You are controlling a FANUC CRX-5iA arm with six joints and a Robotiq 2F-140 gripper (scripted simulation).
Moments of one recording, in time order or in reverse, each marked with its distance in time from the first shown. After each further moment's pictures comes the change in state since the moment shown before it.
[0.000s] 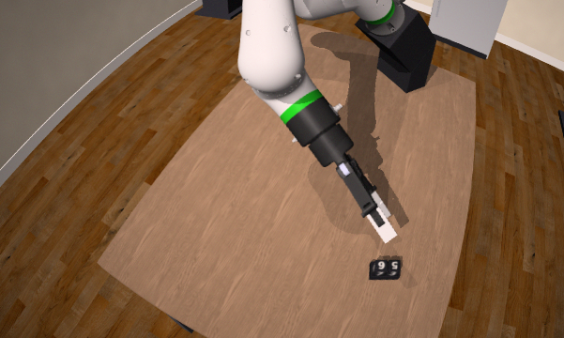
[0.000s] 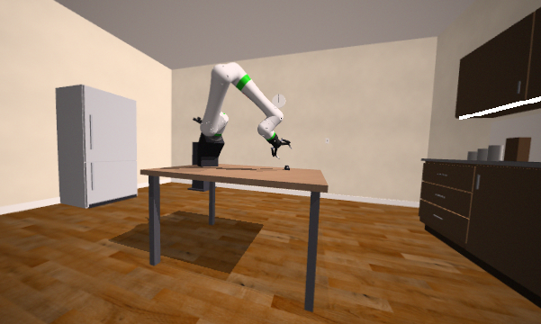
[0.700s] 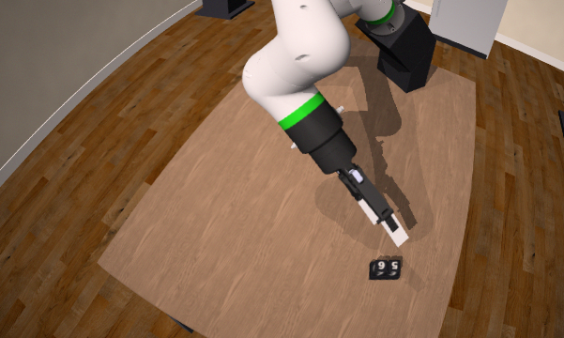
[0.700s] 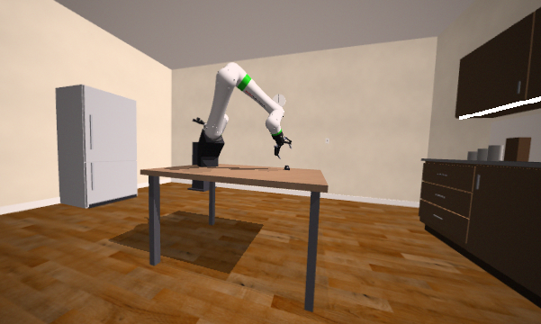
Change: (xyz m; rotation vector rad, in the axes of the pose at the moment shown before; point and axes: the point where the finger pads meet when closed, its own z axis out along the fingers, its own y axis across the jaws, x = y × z) arm 0.001 -0.006 0.005 -0.191 -0.012 -0.216
